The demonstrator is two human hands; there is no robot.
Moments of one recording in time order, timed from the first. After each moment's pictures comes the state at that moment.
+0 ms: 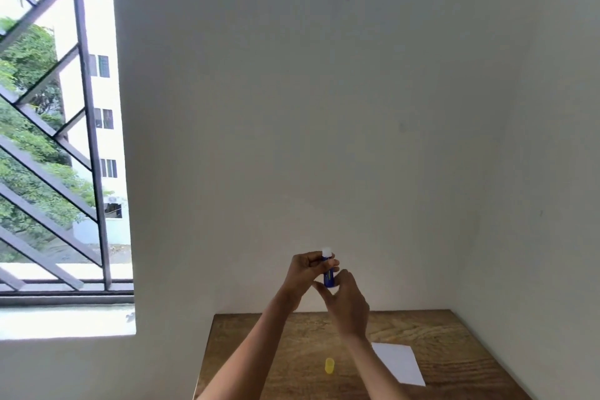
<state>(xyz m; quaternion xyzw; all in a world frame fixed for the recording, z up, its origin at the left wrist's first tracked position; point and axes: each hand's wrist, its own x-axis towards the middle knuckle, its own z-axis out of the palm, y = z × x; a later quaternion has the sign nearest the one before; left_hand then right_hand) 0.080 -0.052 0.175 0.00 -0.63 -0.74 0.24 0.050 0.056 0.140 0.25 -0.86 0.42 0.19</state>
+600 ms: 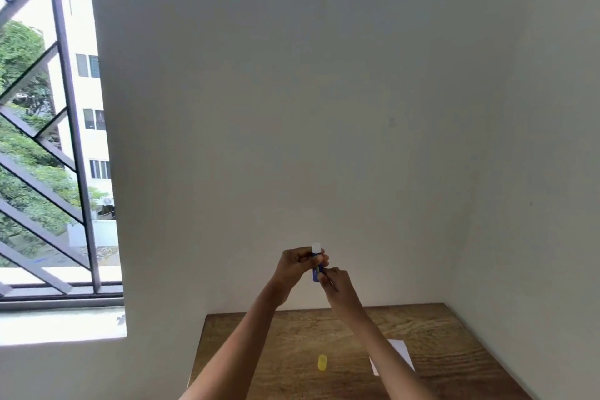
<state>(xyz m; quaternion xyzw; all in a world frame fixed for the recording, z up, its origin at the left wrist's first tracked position) 0.069 -0.061 0.172 -0.02 -0.65 -0.72 0.23 0.018 0.066 0.146 0.39 -0.80 0.46 0.02</state>
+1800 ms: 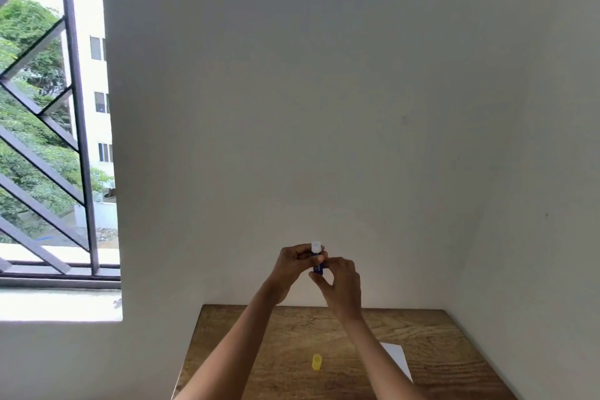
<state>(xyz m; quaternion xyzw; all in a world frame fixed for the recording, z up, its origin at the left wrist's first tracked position) 0.062 -0.064 0.162 0.00 -0.63 -0.74 0.23 0.004 0.057 0.138 0.35 -0.81 0.42 0.19</state>
